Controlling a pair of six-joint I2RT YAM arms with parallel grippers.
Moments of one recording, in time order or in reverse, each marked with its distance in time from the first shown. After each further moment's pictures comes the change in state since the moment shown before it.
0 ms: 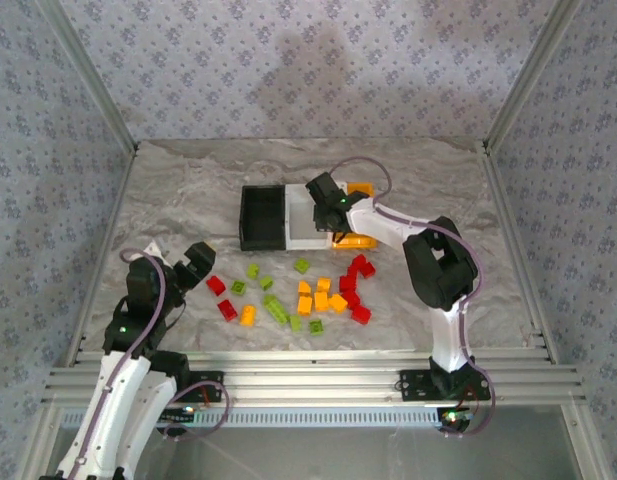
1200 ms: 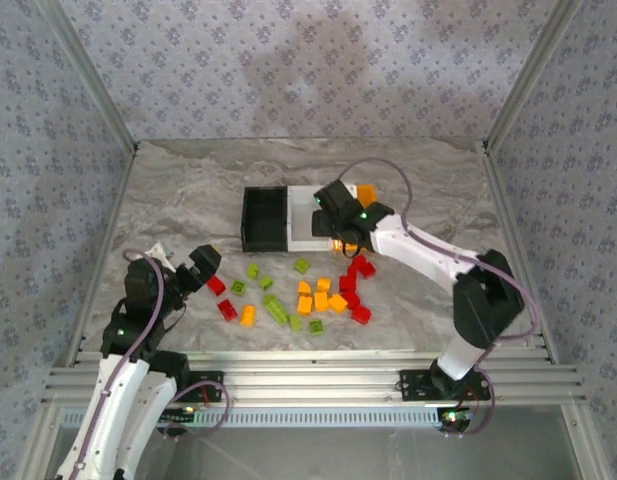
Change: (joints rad) left arm -0.004 -0.029 0.016 -0.041 0.114 0.009; right arm 0.113 -0.392 -0.238 -0.051 0.051 0.069
